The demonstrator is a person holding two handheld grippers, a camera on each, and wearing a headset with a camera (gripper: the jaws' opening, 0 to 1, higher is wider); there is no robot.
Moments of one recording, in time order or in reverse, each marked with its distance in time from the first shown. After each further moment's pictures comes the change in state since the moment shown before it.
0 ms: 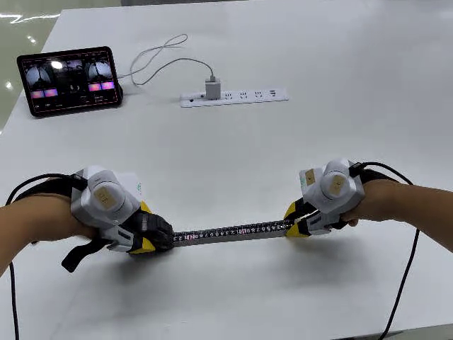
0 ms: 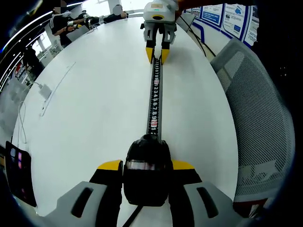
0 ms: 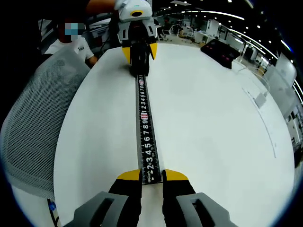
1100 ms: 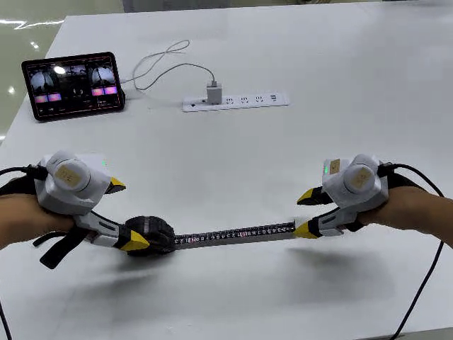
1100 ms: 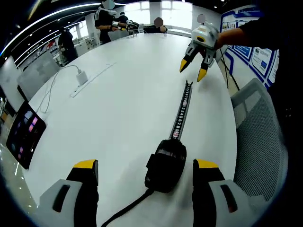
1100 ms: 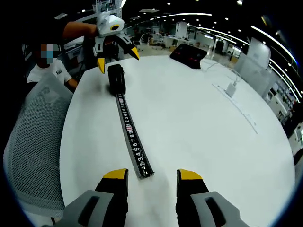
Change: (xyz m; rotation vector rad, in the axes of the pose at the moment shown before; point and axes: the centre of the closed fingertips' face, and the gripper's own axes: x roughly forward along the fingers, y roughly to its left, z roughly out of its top) left arm -0.045 0.028 -0.006 -0.327 -0.156 0.155; right arm -0.043 -0.008 0.002 0.222 -0.117 -0.169
